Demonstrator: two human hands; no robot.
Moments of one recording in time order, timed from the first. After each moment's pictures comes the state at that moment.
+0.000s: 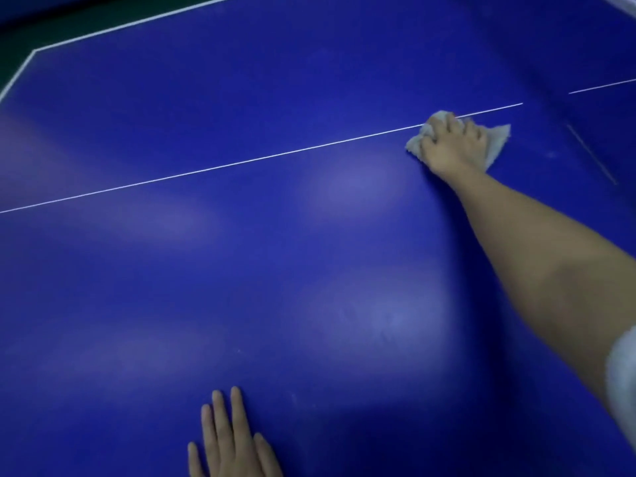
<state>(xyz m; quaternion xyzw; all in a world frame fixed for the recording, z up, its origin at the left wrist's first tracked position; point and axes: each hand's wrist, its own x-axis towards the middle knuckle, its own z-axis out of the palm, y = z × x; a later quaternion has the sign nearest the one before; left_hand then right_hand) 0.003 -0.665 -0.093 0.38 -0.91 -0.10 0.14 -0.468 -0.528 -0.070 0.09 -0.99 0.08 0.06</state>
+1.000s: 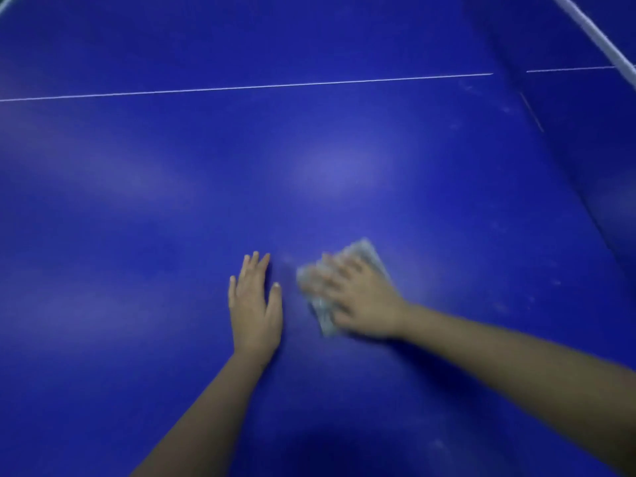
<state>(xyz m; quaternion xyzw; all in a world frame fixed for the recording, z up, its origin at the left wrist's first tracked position) 0.073 -0.682 -0.055 0.28 -0.87 -0.37 0.12 -0.042 -0.525 -0.050 0.58 -0.81 0.01 -0.06</state>
